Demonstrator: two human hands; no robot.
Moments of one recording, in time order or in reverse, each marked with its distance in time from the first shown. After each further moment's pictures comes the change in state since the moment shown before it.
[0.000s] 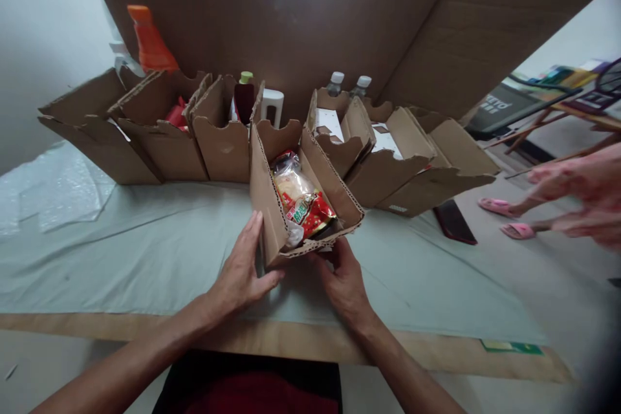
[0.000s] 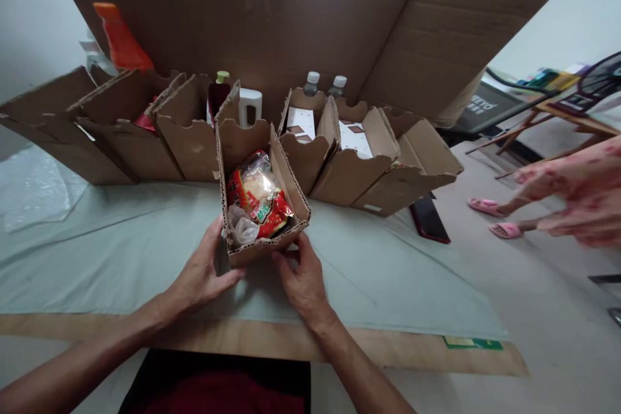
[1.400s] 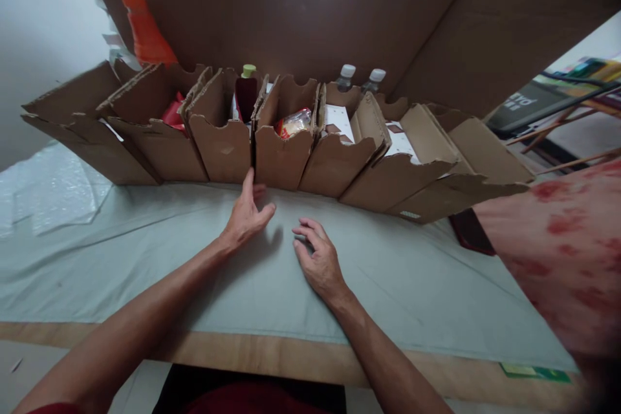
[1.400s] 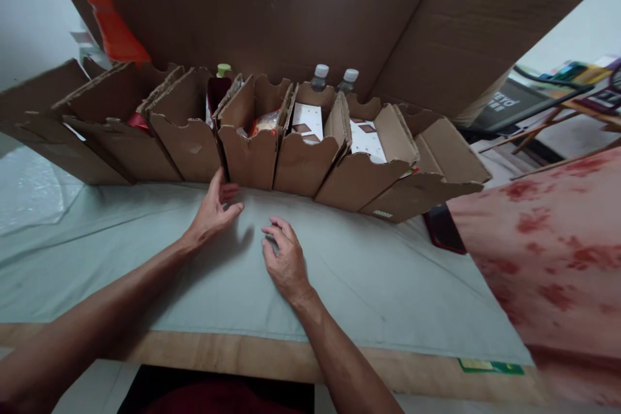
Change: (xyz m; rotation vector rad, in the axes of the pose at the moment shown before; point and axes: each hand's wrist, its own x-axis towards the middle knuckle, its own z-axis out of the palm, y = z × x) left_hand 0.109 -0.043 0.001 -0.240 0.199 -0.263; right_hand 0.042 0.036 0.032 -0.241 -0.072 -0.168
